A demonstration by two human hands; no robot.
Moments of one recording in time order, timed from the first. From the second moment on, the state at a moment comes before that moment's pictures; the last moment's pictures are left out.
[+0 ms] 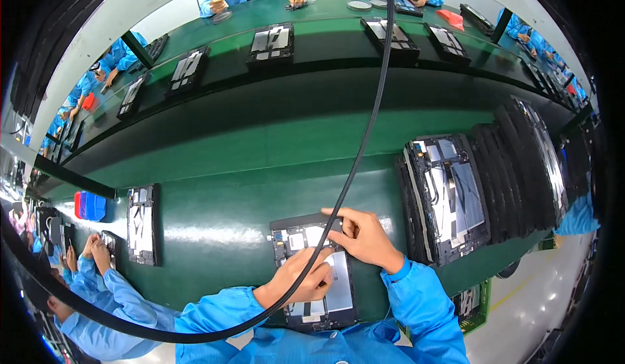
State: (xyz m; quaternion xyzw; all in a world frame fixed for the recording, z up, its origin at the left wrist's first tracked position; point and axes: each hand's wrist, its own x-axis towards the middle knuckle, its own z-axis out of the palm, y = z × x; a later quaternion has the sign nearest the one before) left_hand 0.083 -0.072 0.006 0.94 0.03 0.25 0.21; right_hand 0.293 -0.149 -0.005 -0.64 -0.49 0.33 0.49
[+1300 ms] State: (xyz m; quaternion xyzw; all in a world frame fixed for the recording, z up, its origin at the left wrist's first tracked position) left_hand 0.064 -0.065 0.000 0.88 0.08 0.27 0.39; right_hand 0.303 -0.158 0.028 -0.61 -0.33 0.60 0.40
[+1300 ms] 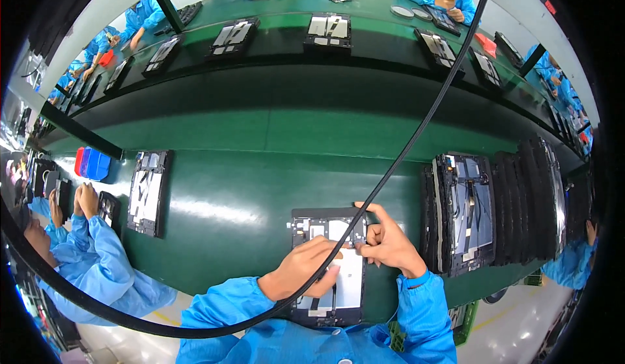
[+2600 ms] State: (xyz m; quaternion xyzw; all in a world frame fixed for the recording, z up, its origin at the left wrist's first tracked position) left_hand -0.045 -0.040 -0.017 0.92 -0.18 0.28 0.19; right_hand 0.208 -0.149 0.020 -0.52 -0.78 0.14 0.32
